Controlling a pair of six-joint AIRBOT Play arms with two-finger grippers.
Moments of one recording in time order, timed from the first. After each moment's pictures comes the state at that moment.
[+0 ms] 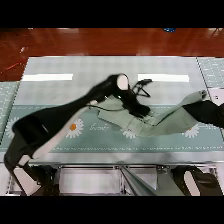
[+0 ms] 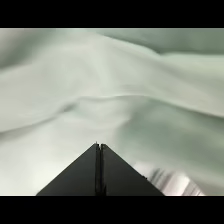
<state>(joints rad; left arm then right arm) -0.77 -1.91 1.74 0.88 -1.22 -1.45 -0.21 -0.48 0.87 -0.95 1.35 1.60</state>
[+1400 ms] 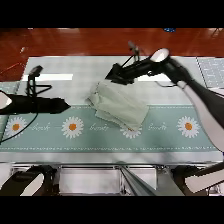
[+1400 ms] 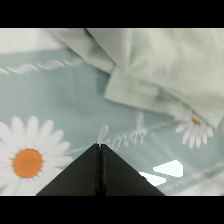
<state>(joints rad) -0.01 -0.88 0.81 0.99 -1.11 -1.39 0.28 -1.67 1.56 -0.65 1.13 1.44</state>
